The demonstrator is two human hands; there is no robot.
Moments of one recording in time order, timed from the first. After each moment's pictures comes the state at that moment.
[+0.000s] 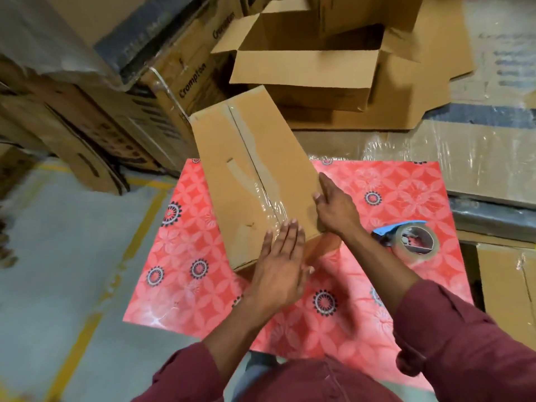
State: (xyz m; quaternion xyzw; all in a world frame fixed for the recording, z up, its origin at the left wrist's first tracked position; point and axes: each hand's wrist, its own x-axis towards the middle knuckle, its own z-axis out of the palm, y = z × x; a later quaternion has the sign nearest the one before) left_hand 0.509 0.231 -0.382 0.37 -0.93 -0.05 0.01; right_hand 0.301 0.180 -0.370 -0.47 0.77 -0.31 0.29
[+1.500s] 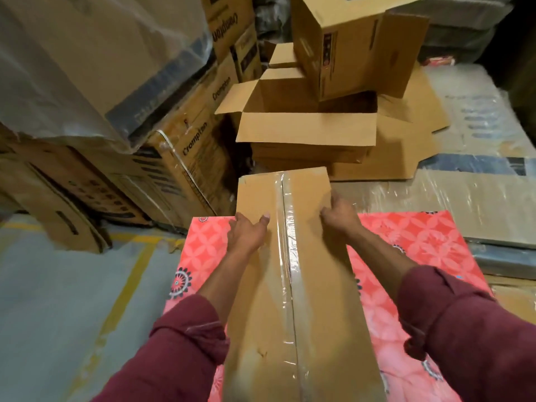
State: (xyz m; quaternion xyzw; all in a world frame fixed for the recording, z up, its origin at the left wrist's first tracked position) left_hand 0.541 -0.053 -0.339 0.66 -0.62 -0.41 0.13; right_hand 0.319 0.036 -0.316 -0.36 0.80 -0.35 0.32
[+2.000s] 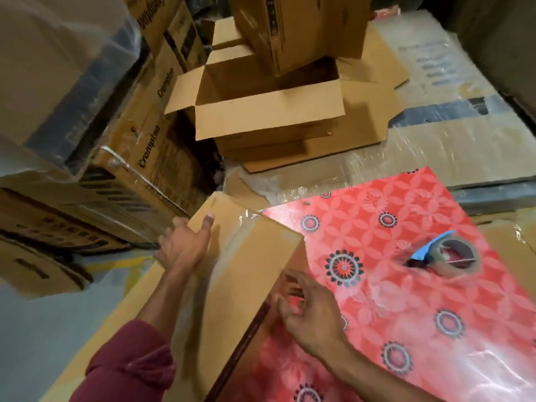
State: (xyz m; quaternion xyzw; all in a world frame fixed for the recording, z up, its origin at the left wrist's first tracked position) left_hand 0.599 -0.122 -0.335 0.69 -0.70 -0.15 0.05; right_hand 0.489 0.145 -0.382 -0.35 0.76 -0.47 0.27
